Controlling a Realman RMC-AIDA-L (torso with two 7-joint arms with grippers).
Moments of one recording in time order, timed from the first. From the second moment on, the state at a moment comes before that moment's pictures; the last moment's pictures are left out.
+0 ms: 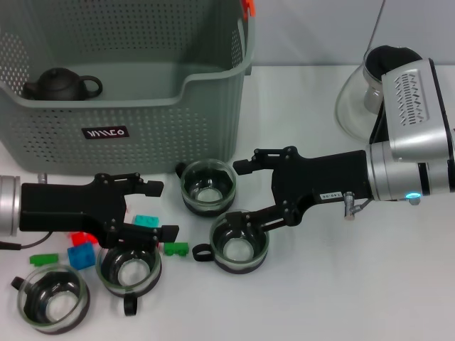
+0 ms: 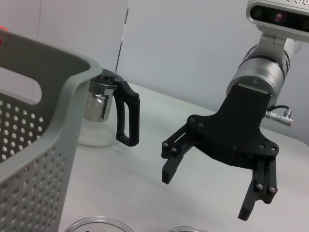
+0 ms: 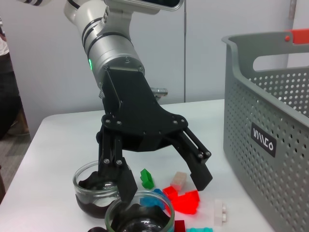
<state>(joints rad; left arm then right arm) -0.49 -2.05 0.66 0.75 2.13 1.72 -1.39 0.77 2.11 -0.95 -0.50 -1.97 -1.42 1.21</state>
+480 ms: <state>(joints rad) -0.48 -2.05 0.65 0.74 2.12 1.72 -1.39 0.77 2.11 -0.95 -0.50 -1.97 -1.42 1.20</state>
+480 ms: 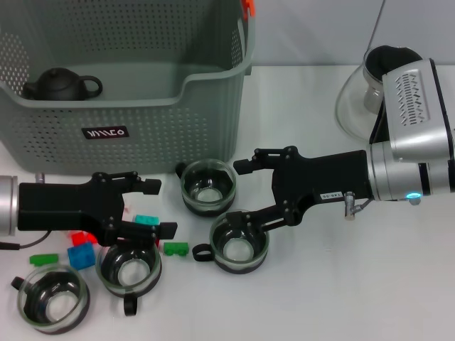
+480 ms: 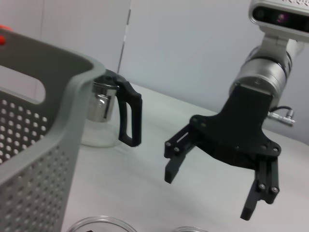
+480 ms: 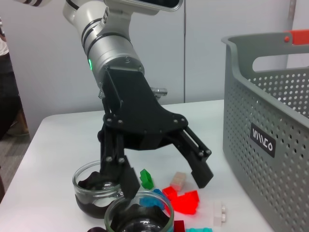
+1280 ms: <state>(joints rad) -0.47 -2.05 0.63 0.72 2.12 1.72 -1.39 0.72 2.10 -0.96 -0.60 -1.99 -1.57 1.16</state>
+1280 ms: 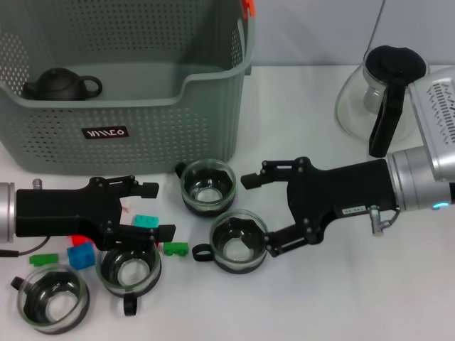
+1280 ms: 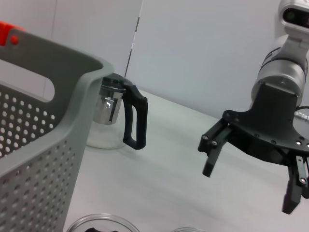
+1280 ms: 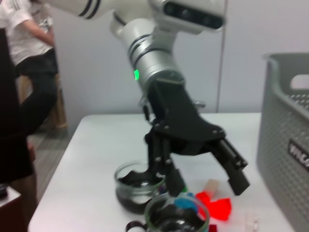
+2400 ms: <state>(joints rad) -0.47 -2.07 0.63 0.68 2.09 1.66 -1.39 0.85 2.10 -1.35 -0.84 -2.20 -1.51 1.51</state>
